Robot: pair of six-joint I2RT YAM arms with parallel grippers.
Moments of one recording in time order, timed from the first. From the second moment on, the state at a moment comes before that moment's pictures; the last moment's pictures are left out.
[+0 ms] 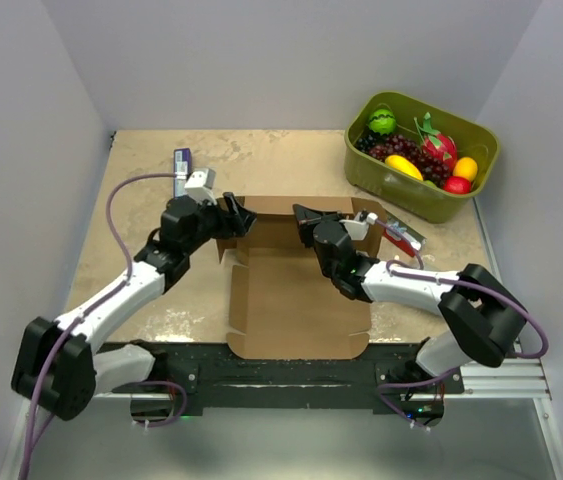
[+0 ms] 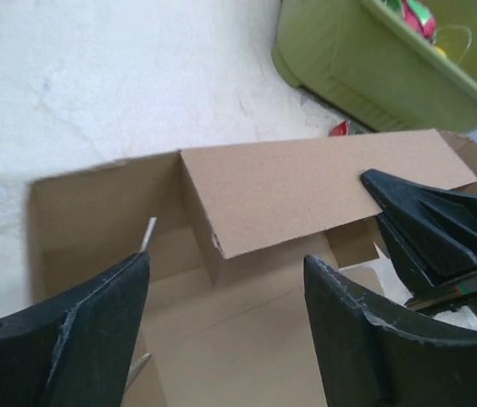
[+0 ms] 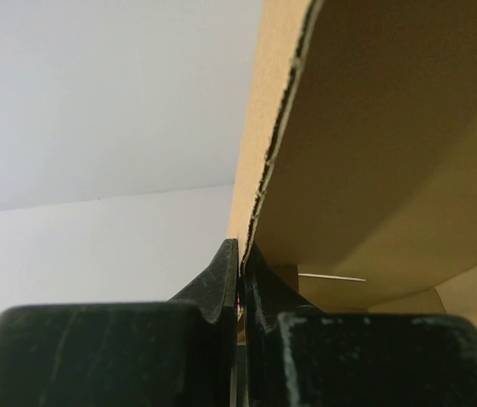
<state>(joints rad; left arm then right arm) -0.44 1.19 0.71 0.19 0.11 -0.51 0.83 1.49 0.72 0.51 0.65 1.67</state>
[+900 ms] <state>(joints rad) -0.13 1.31 0.61 0.22 0.06 -0.45 0.84 1.45 0.69 0.50 0.65 1.64</state>
